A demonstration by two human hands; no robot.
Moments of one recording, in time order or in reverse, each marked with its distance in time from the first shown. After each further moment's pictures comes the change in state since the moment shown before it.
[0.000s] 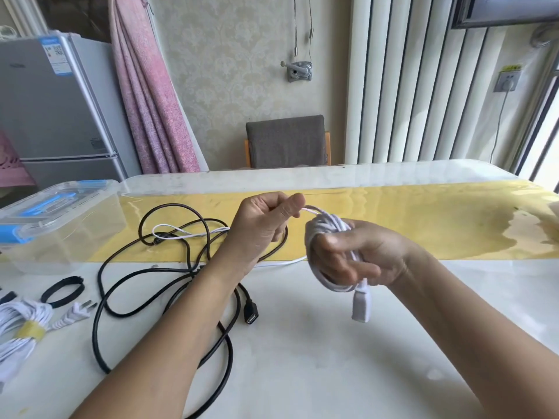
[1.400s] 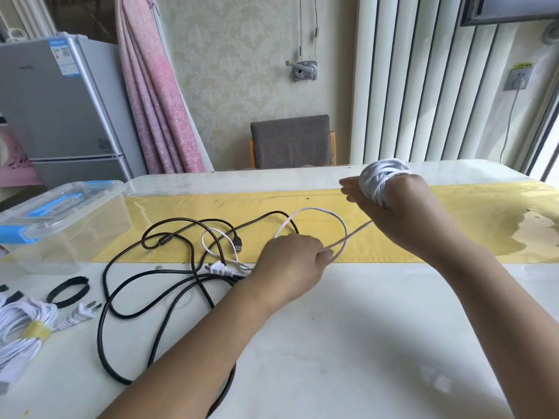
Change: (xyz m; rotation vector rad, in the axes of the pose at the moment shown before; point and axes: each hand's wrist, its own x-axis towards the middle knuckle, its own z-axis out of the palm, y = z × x) left_hand -0.018 -0.013 0.033 1.313 -0.198 0.037; right_hand -0.030 -0.026 -0.016 -1.537 1.111 -0.184
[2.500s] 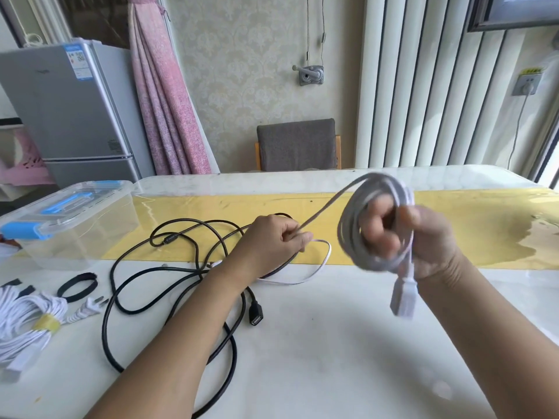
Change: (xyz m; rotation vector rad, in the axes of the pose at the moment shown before) left_hand 0.012 -0.052 0.001 -0.479 0.115 -0.101; right_hand -0.001 -0.018 0.010 1.809 -0.934 -0.279
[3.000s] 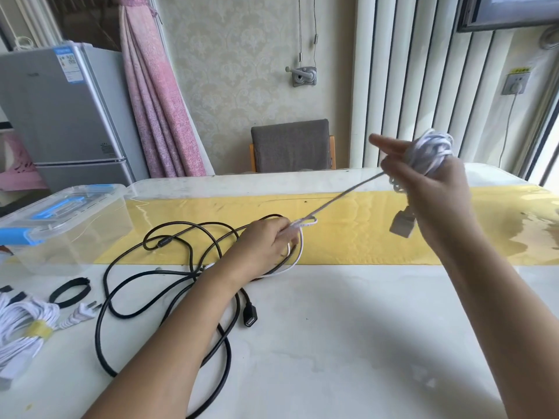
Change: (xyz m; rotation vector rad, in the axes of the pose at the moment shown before) left_hand -0.001 -0.002 -0.003 0.070 -0.087 0.011; right_hand -0.021 -0.035 -0.008 -1.258 1.301 -0.189
